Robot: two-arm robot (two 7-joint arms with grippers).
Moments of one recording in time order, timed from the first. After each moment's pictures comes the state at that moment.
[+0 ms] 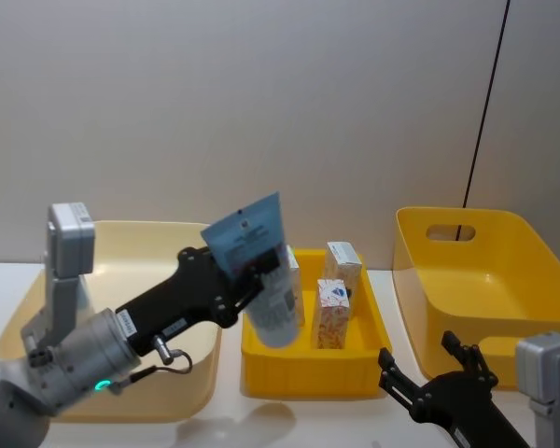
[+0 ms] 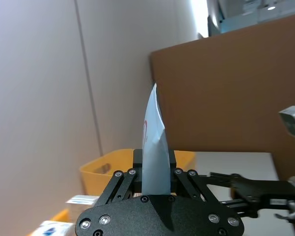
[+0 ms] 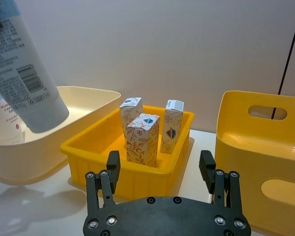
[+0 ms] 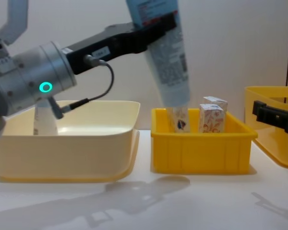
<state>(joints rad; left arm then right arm) -0.57 0.27 0.41 -1.24 -0.65 -0.24 -0.87 -0.01 0.34 -0.23 -1.77 0.29 0.03 0.07</state>
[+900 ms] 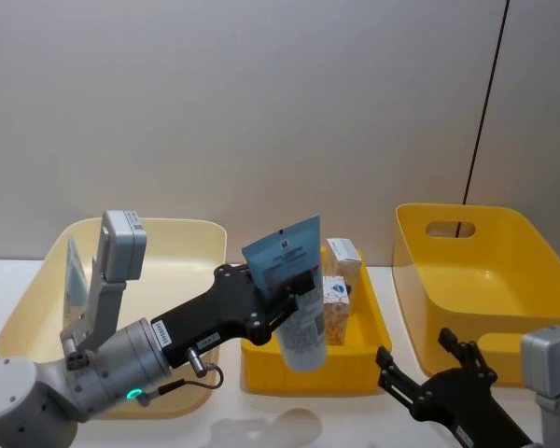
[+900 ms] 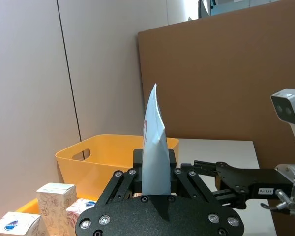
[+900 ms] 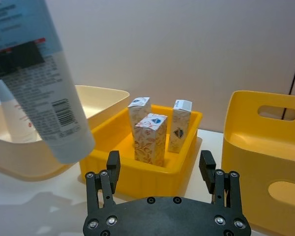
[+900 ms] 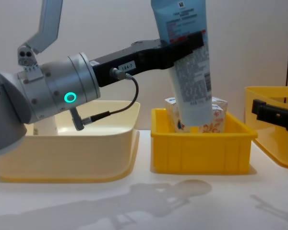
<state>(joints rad) -0.59 0.25 0.49 -1.23 -0.64 -0.18 -0.85 -0.02 0.35 -0.22 -1.78 0.31 0.05 0.10</state>
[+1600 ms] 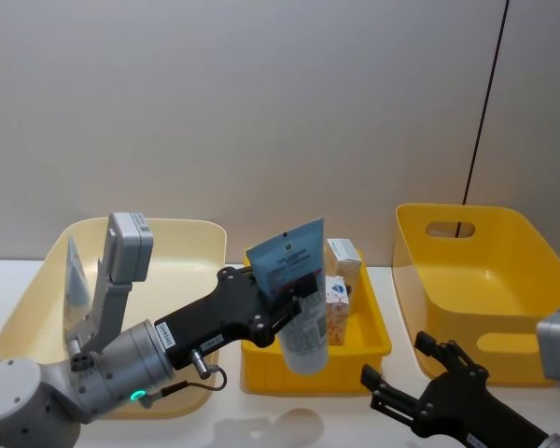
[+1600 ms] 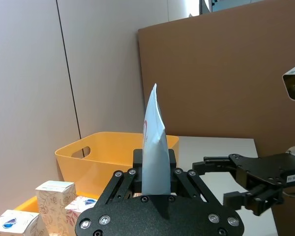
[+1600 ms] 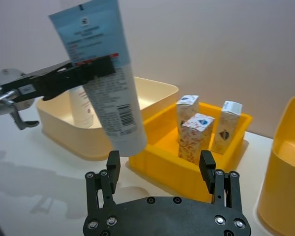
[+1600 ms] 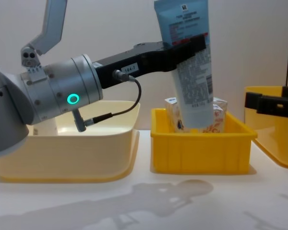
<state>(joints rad) -0.59 0.25 0.50 -1.23 -0.63 -0.18 -0.83 -0.02 0.49 -0.18 -1.88 0.46 0.17 0.34</state>
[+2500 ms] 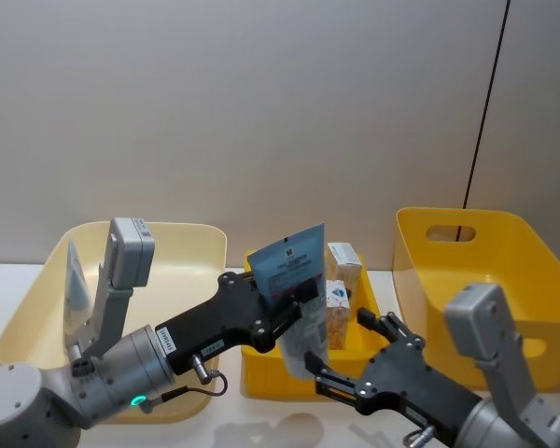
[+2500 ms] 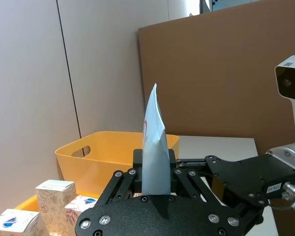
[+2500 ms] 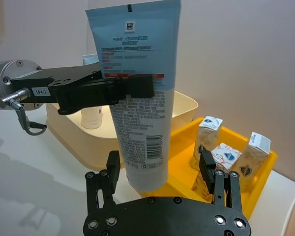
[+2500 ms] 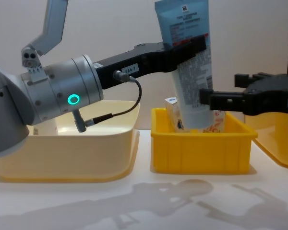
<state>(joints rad) -0.59 0.25 0.50 -1.23 -0.63 -0.18 -0.83 0.17 0.47 -0.33 -1.77 0.32 0.16 0.37</state>
